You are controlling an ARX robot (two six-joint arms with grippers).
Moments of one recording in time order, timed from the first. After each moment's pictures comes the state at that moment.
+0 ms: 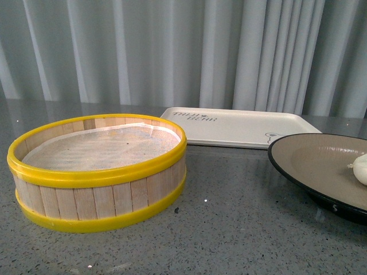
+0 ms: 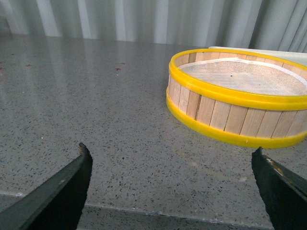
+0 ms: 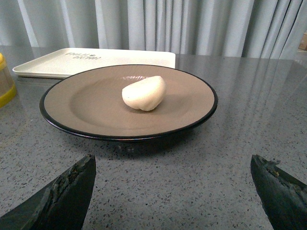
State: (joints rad) left arm 0.00 0.00 0.03 0.00 0.00 0.00; right arm 0.00 0.00 0.01 0.00 0.00 -0.01
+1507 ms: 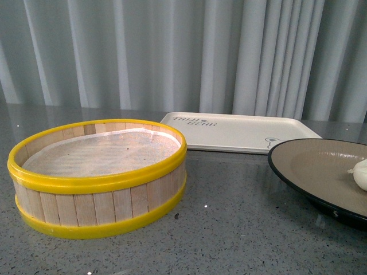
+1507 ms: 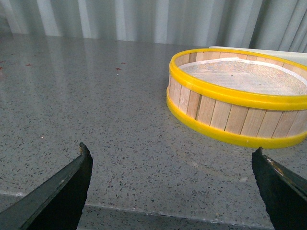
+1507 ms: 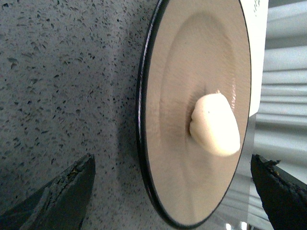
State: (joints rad) left arm 0.00 0.00 0.03 0.00 0.00 0.00; right arm -0.10 0.95 0.60 -0.23 -0.36 -1.53
